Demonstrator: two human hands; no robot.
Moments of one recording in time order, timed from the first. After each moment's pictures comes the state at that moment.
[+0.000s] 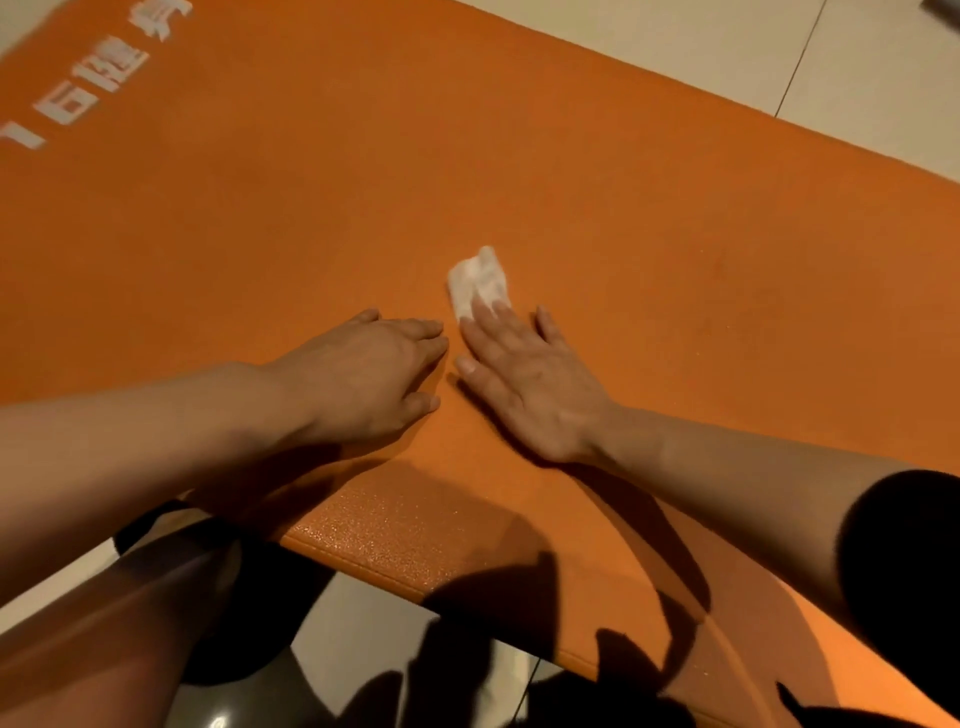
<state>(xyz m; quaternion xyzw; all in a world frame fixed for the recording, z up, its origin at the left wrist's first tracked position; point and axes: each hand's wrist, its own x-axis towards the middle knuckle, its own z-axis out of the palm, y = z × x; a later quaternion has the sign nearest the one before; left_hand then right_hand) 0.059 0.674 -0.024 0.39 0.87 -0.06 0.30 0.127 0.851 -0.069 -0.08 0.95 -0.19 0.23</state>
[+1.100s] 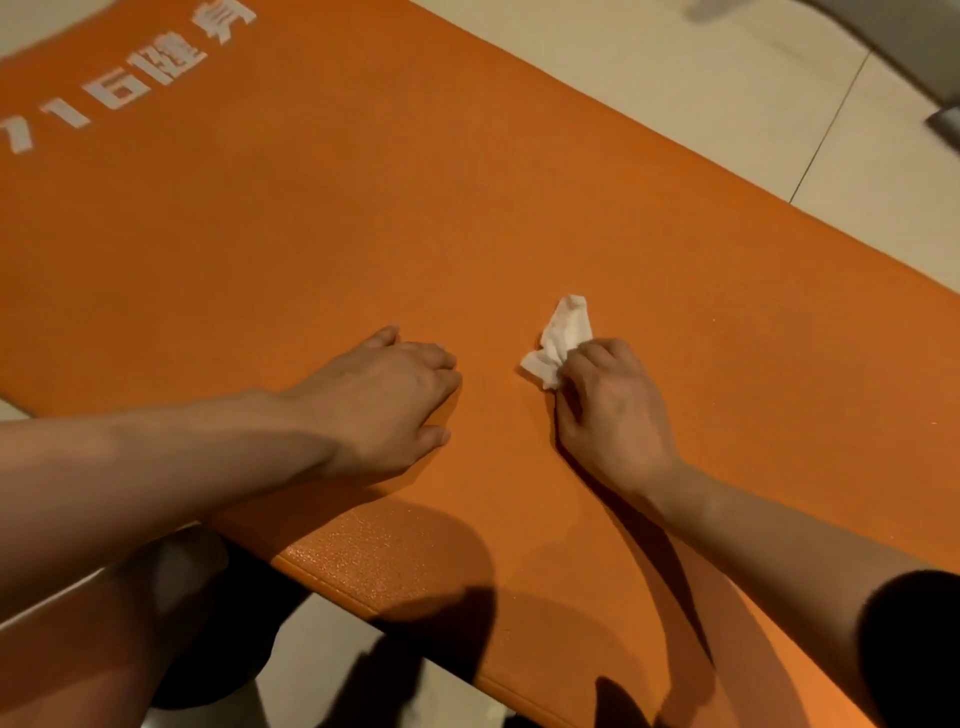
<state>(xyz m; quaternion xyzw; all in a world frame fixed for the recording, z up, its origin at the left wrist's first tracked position) 0.059 0.665 -0.023 0.39 0.88 -0.03 0.27 0.125 0.886 -0.072 -0.04 0.99 -0.12 -0.02</state>
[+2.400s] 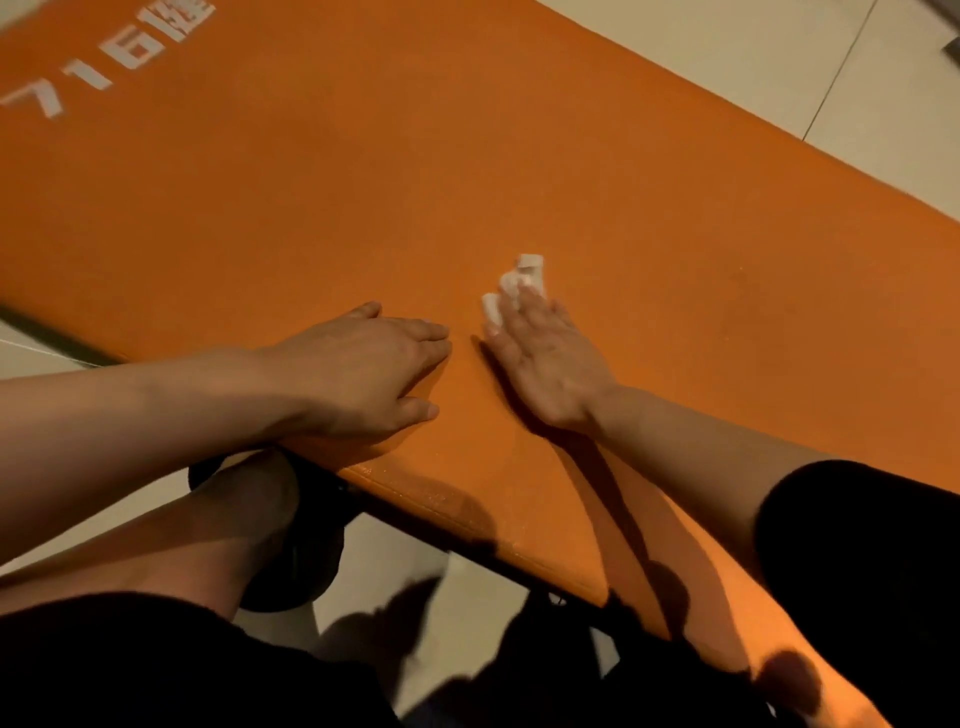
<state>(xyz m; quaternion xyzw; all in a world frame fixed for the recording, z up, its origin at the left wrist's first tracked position) 0.072 0.618 -0.009 0.41 0.85 -0.06 0.33 0.118 0.809 -0.055 -0.02 0.95 -0.17 0.26</state>
